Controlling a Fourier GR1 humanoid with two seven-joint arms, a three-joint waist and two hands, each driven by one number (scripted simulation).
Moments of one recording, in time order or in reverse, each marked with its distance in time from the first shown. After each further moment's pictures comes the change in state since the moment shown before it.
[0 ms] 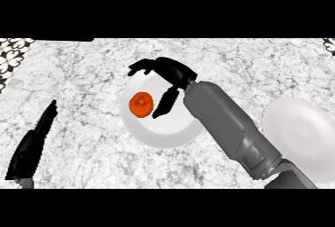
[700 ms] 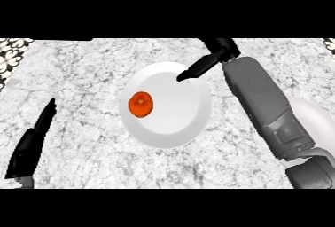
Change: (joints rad) left arm -0.010 -0.009 0.010 -0.005 -0.006 0.004 0.005; right arm -0.075 -0.138 -0.356 0.172 -0.282 0.081 -0.056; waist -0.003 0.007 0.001
